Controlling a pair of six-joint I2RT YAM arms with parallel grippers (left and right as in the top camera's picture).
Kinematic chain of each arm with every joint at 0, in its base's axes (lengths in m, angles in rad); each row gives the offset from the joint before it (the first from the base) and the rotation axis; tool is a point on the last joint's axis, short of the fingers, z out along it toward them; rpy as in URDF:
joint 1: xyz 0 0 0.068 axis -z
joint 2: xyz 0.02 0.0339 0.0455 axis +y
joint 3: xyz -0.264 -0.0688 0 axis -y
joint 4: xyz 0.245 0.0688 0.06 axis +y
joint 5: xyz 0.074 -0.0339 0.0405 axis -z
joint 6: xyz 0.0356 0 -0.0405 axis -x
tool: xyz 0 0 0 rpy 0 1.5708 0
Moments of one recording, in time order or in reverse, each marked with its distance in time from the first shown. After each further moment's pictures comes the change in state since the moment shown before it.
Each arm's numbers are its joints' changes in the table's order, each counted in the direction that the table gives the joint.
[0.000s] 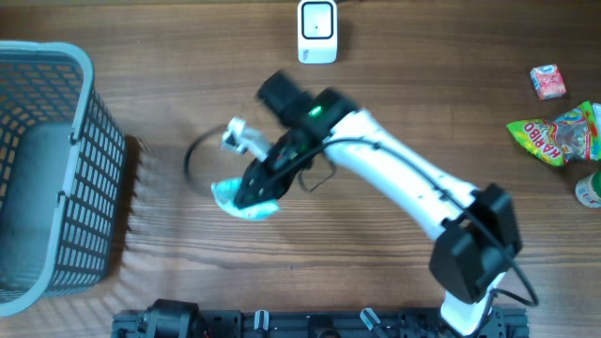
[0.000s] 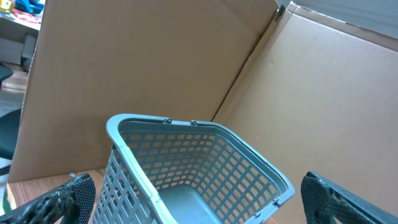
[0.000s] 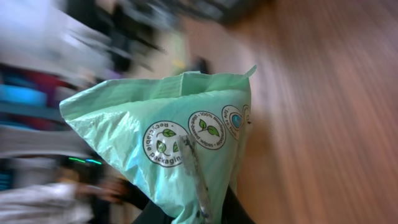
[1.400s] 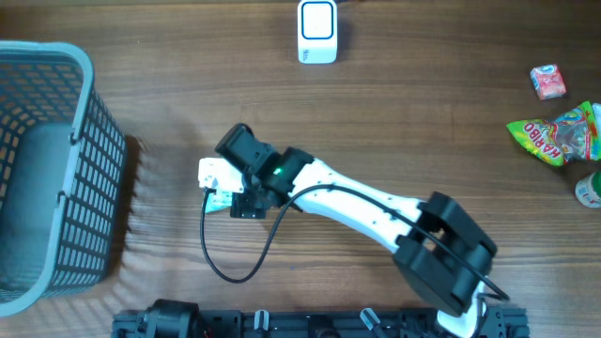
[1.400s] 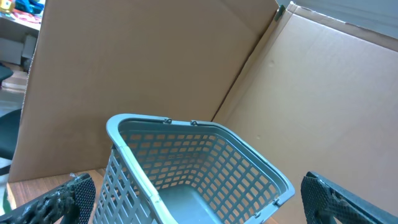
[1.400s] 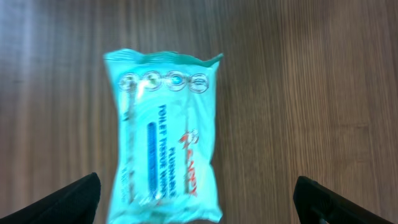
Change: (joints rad) left arm 0.000 0.000 0.000 0.000 0.000 0.000; right arm -0.240 0.055 -0.250 -0.594 1.011 0.428
